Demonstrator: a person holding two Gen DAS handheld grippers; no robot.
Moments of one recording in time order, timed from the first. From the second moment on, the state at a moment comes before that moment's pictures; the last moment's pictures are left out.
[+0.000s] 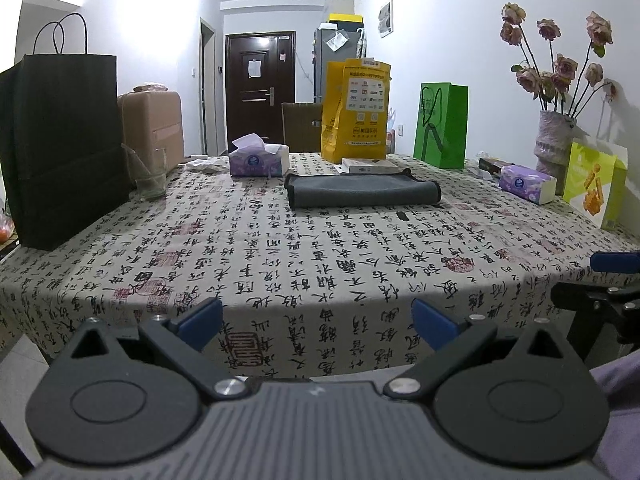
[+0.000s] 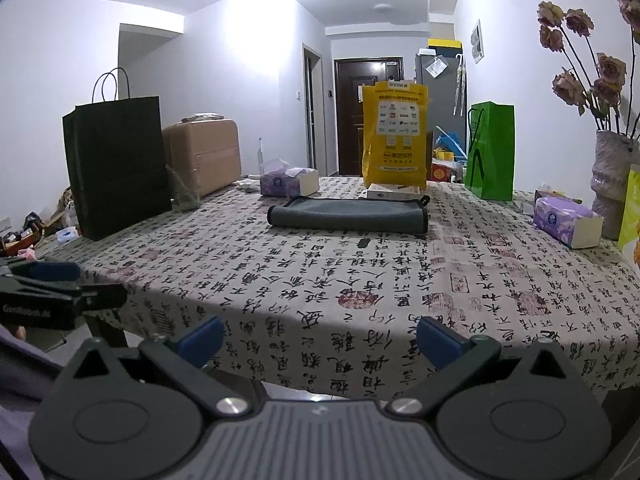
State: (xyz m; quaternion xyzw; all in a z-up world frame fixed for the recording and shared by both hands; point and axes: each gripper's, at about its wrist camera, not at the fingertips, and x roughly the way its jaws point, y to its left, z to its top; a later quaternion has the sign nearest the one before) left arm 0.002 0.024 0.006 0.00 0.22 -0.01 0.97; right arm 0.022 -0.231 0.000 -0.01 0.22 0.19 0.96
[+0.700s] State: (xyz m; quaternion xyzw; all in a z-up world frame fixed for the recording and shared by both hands) left arm 0.001 0.024 0.006 0.00 0.22 -0.01 0.97; right arm 0.024 -0.232 -0.003 0.00 0.22 0.19 0.96
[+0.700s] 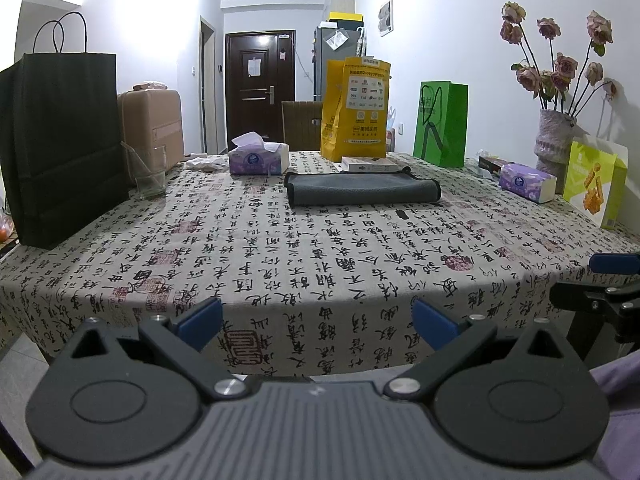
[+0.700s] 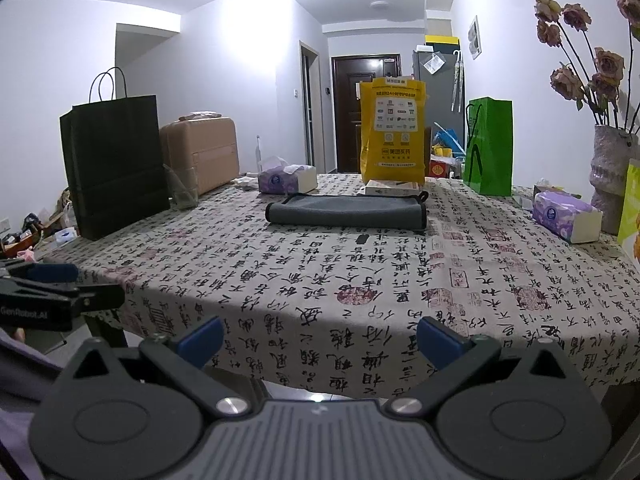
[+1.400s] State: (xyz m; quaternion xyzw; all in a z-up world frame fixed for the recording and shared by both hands) left arm 0.001 0.024 0.006 0.00 0.22 -0.01 0.97; right arm 0.025 -0.231 -0.004 0.00 0.23 0.19 0.96
